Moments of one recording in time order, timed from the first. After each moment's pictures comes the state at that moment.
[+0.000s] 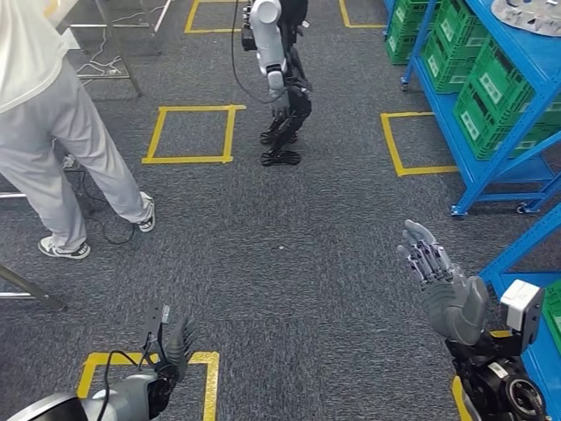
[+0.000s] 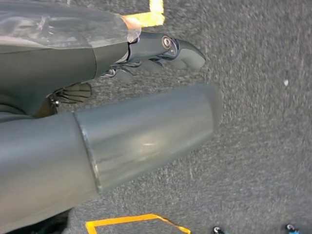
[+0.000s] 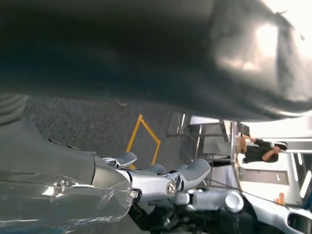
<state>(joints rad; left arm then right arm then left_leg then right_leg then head) -0.30 0.12 -0.64 -0.29 1.00 -0.13 -0.39 -0.22 -0.17 0.57 -1.56 -0.49 0.27 -0.31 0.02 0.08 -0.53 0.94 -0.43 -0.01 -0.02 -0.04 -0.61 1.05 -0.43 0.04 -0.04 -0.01</state>
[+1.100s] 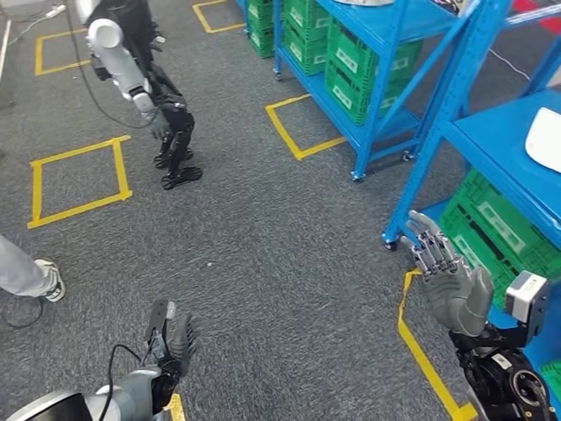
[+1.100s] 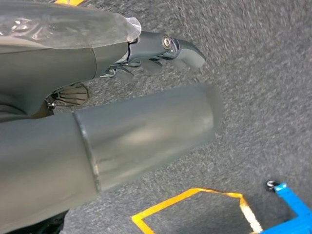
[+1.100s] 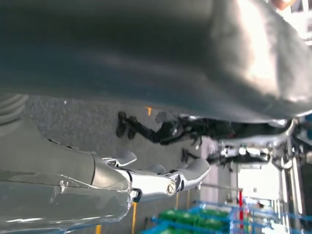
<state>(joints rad) -0.32 0.12 -0.64 -0.29 0.98 -0.10 -0.37 -0.26 -0.18 0.58 -1.55 -0.50 0.26 -0.31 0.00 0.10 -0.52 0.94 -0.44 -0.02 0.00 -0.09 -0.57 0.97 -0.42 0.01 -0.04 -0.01</state>
